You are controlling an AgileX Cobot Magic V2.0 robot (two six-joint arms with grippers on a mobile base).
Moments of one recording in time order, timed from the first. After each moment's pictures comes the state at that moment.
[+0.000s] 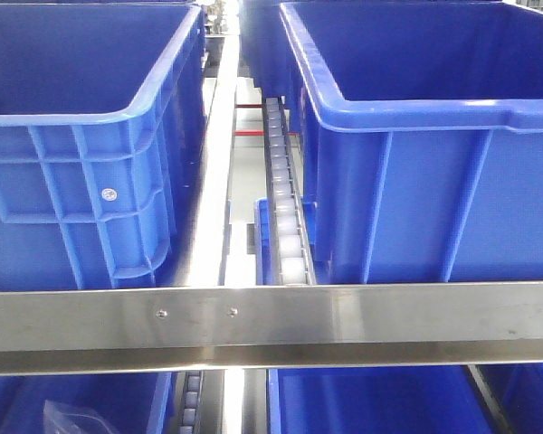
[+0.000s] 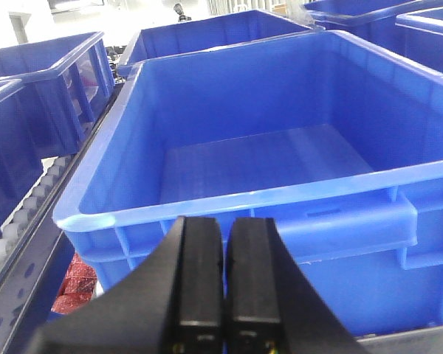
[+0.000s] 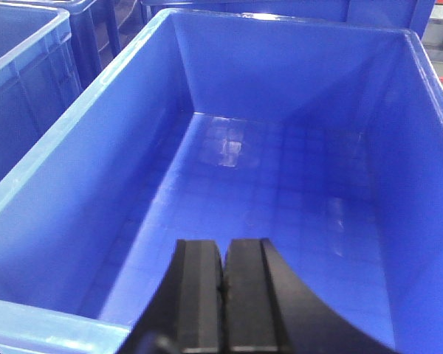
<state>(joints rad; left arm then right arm) -0.07 -0.01 0.01 -0.01 0.03 0.14 0.19 0.76 -0.49 -0.16 -0.04 0.16</state>
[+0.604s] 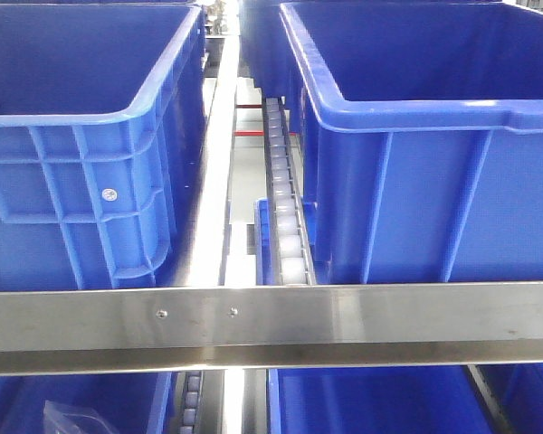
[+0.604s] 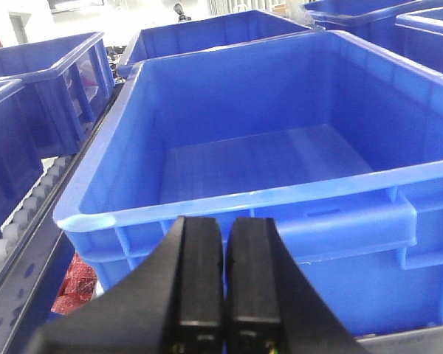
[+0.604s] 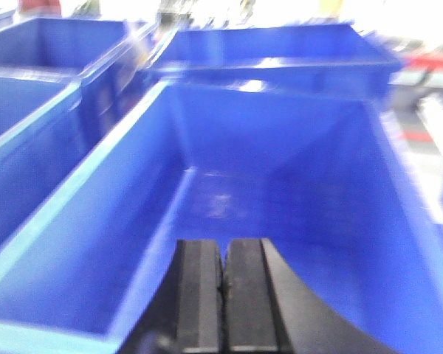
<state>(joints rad) -0.07 -0.01 0.01 -0.01 0.03 0.14 0.16 0.52 -0.42 -0.16 -0.03 0.16</state>
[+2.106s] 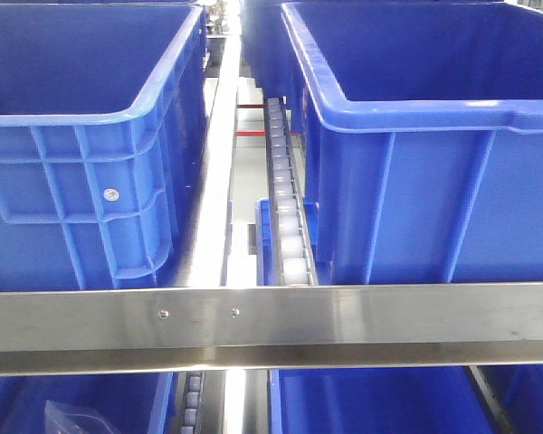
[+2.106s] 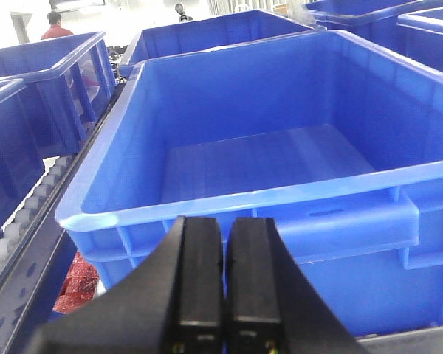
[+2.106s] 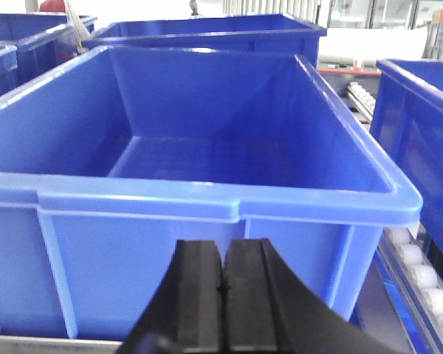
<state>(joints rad) -0.07 -0.01 0.01 -0.01 0.03 0.14 0.04 -0.01 0.03 -0.05 -0.02 0.05</state>
